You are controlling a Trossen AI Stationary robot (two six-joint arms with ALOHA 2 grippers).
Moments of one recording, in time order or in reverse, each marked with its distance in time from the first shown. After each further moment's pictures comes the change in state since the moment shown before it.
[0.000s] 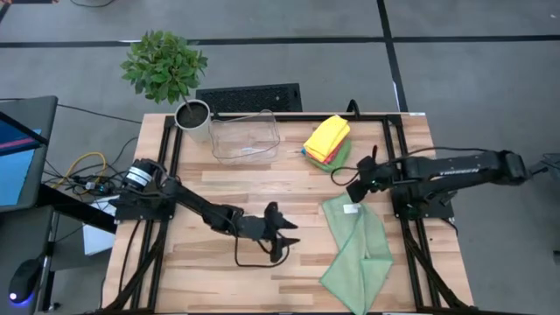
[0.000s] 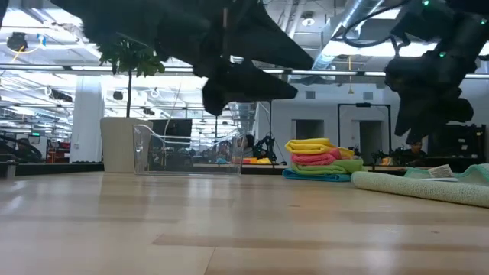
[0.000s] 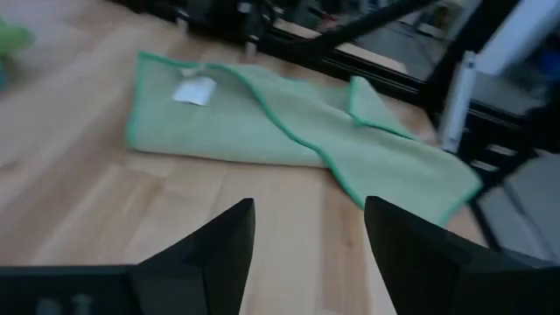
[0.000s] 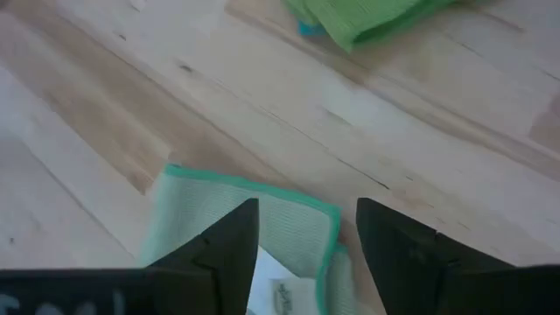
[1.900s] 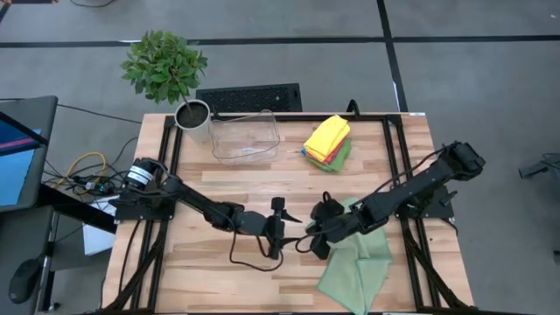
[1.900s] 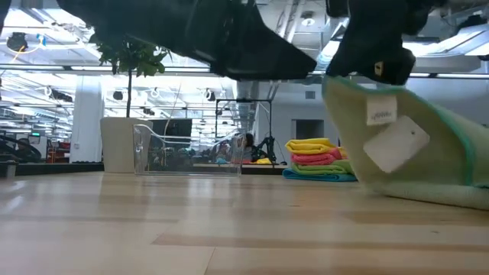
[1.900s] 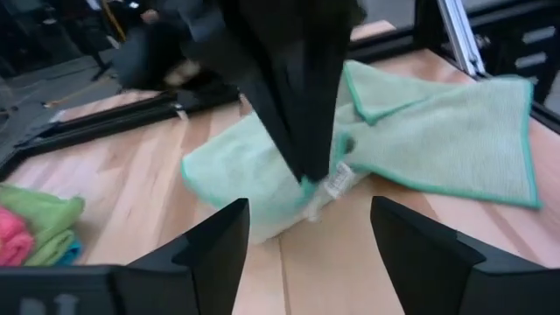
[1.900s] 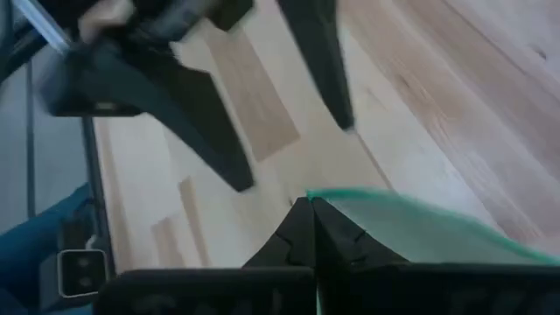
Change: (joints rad) left arm 0.039 0.001 -0.002 0.062 0.026 0.602; right arm 0.495 0.656 0.462 0.414 0.118 -0.029
